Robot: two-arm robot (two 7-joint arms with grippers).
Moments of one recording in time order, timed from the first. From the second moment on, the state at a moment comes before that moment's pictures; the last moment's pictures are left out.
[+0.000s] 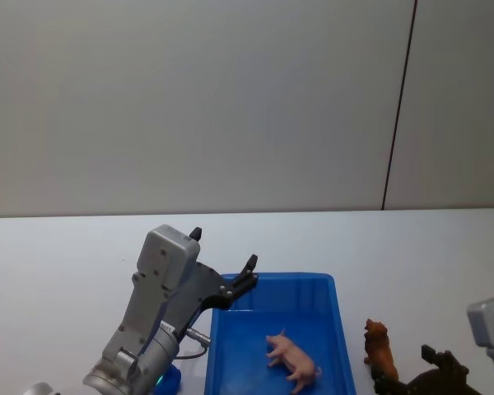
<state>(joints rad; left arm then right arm) -0.24 0.38 0.45 -1.63 -0.20 0.01 -0.01 -0.05 0.34 -0.23 -1.71 0.33 0.32 0.16</state>
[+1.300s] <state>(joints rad) -0.24 0.38 0.45 -1.63 -0.20 0.01 -0.01 -0.01 0.32 -0.24 -1.65 0.29 0.29 0.13</state>
